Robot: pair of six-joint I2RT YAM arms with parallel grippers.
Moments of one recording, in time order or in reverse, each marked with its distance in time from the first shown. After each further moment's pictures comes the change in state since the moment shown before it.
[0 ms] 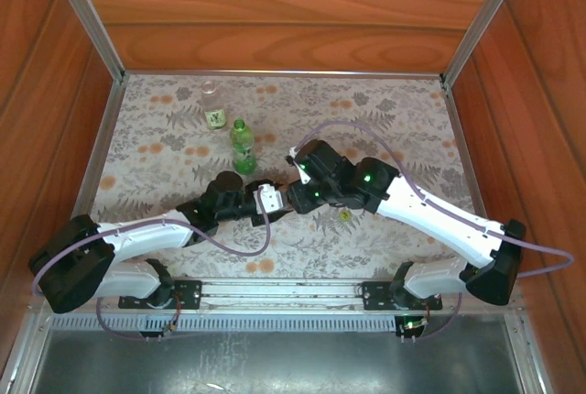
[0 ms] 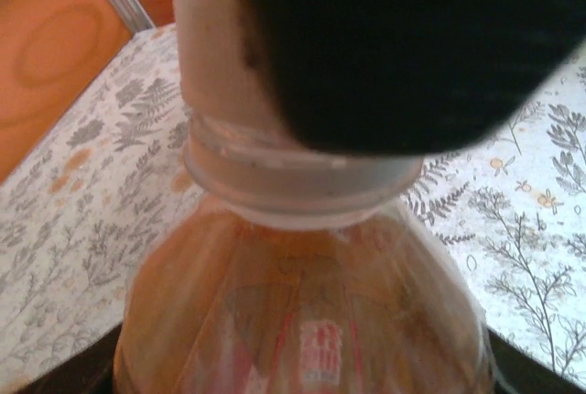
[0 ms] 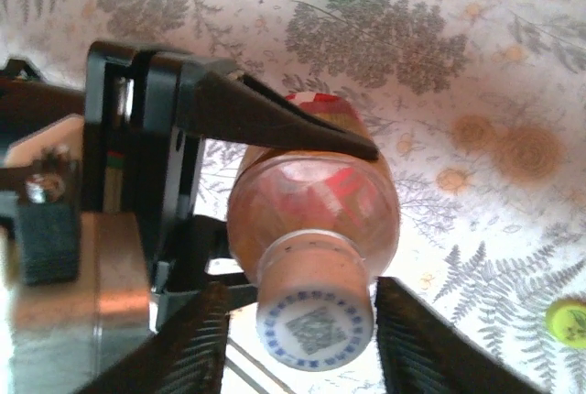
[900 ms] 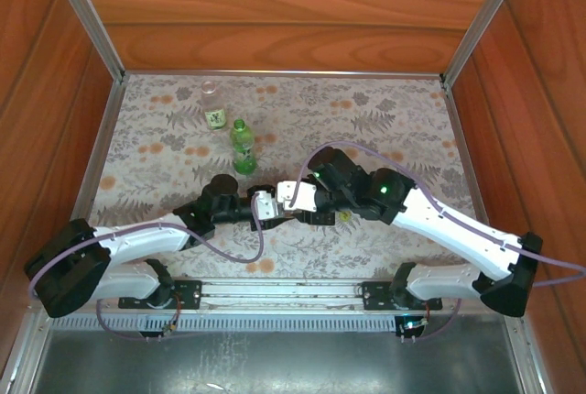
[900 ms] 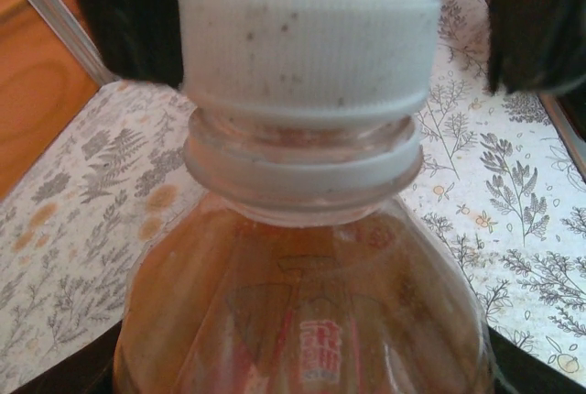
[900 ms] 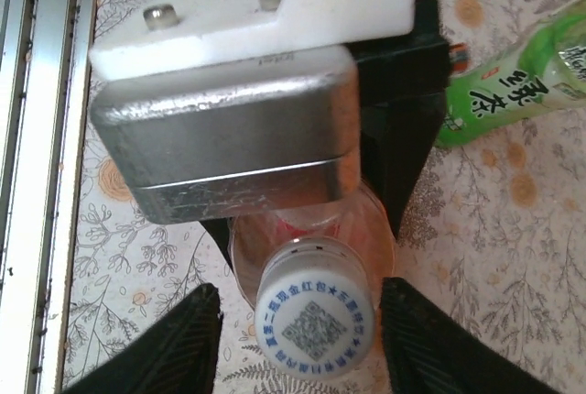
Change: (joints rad) left arm 0.000 -0.036 -0.040 0.045 0.126 0.035; right arm 0.000 -0.100 -0.098 0.063 -0.132 -1.073
